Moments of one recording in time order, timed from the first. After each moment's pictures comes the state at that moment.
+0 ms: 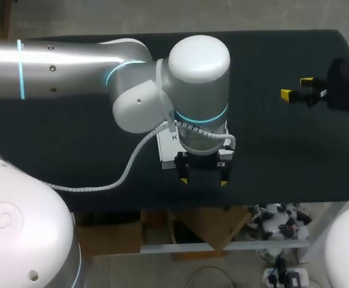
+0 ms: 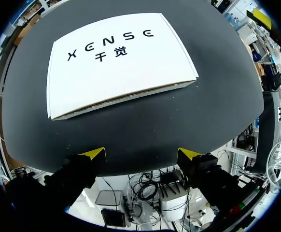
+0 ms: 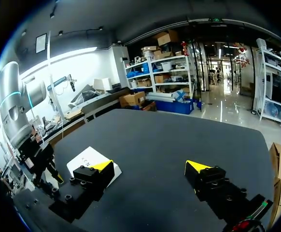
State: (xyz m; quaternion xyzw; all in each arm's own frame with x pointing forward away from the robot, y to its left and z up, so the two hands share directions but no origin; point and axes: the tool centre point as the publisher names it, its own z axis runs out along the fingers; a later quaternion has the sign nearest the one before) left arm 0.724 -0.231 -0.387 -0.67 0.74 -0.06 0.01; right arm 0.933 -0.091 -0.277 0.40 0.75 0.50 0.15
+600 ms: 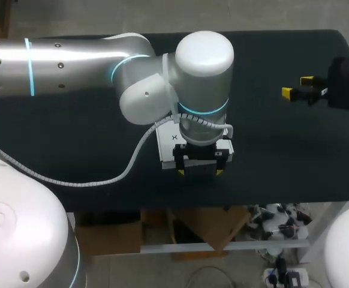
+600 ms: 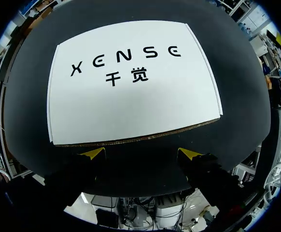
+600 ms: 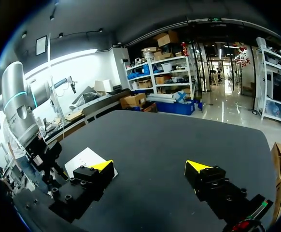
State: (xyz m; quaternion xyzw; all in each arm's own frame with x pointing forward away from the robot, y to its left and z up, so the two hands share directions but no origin) left arm 0.764 -0.222 -0.401 -0.71 0.71 -0.05 0.02; right arm 0.944 -0.095 -0.283 0.40 0.75 0.51 0.15
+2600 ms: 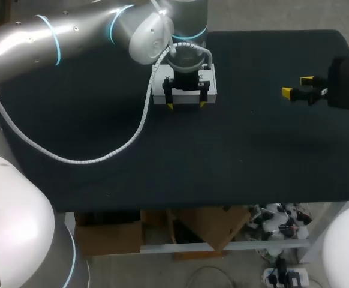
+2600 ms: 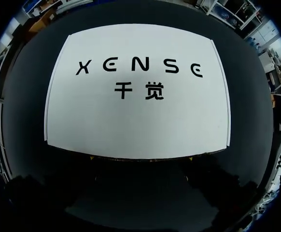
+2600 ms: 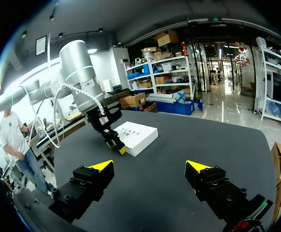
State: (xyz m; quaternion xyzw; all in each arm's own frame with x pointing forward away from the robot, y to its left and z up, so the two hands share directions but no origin) left arm 1.020 -0.190 -0.406 -0.73 0.68 -0.06 0.04; right arm 0.944 -0.095 -0.283 0.40 0.75 0.51 0.15
